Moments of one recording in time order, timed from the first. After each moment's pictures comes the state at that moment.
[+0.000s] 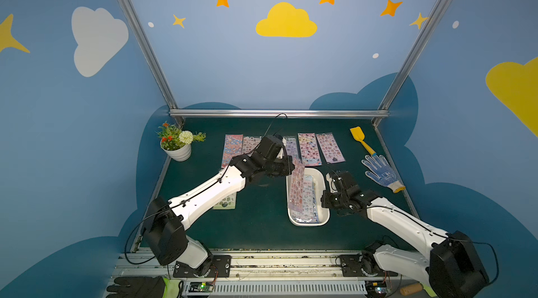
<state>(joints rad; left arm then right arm) -0.72 1.47 1.27 -0.48 0.23 -0.78 0.54 1.13 0.59 -0.48 -0.12 0.53</state>
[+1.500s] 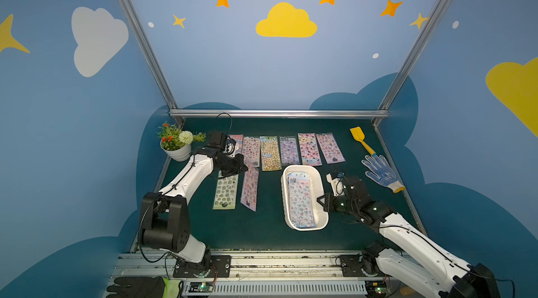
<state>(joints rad) -0.14 1.56 1.15 -0.71 0.54 -0.38 0.54 0.89 0.49 -0.40 -0.31 0.53</state>
